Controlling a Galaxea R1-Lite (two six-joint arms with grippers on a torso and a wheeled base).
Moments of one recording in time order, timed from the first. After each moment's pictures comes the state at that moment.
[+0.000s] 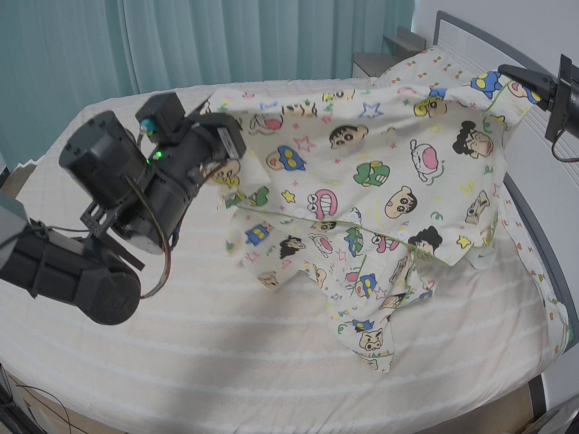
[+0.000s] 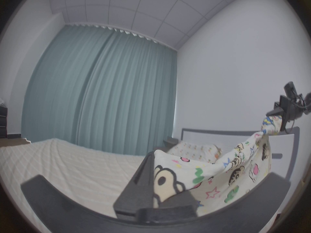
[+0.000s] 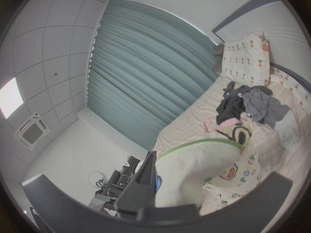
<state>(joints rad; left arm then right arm) -0.58 1.82 -0.93 -1.35 0.27 0.06 0.10 1.36 -1.19 -0.31 0.60 0.86</state>
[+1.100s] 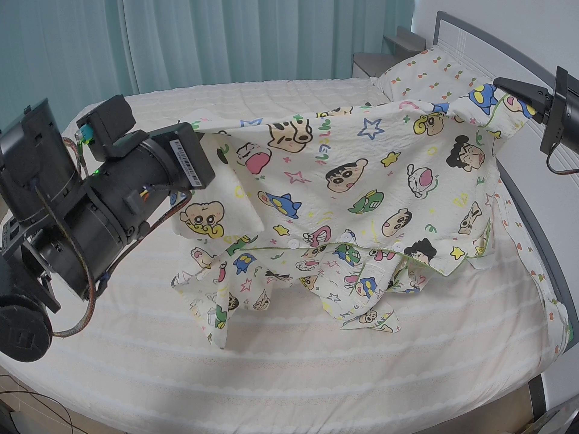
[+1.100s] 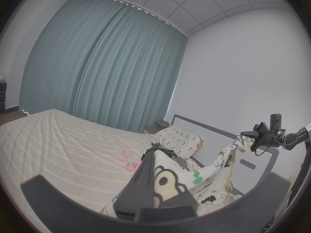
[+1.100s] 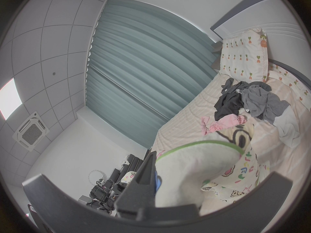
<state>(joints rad) -0.70 1.49 -0.79 -0.93 0.33 -0.16 0.10 1.36 -1.13 -0.35 0.60 0.86</state>
